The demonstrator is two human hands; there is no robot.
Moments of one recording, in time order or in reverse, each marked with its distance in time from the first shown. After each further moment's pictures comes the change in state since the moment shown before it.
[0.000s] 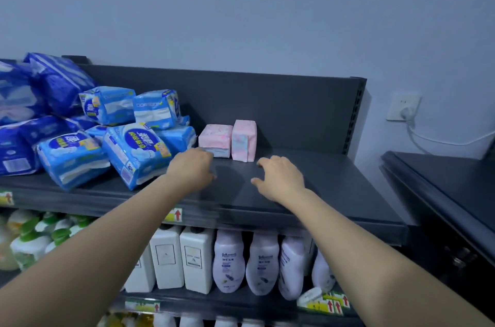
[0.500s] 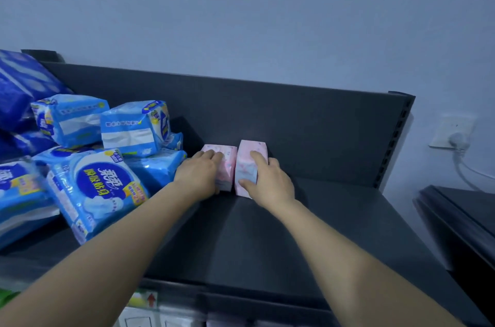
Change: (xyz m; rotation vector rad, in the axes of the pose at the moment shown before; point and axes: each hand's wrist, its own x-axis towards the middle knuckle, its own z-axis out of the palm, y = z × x) left_hand 0.139 -0.025 0.049 -0.004 -0.010 0.037; right_hand 0.148 -0.003 0.045 0.209 0.033 0.076
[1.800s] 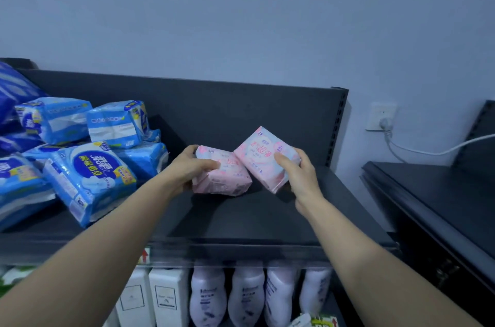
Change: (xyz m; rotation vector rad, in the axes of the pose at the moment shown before) left_hand -0.060 0.045 -0.040 -1.472 -0.164 -0.415; right_hand -0.105 0.056 -0.071 1.216 0.280 0.298
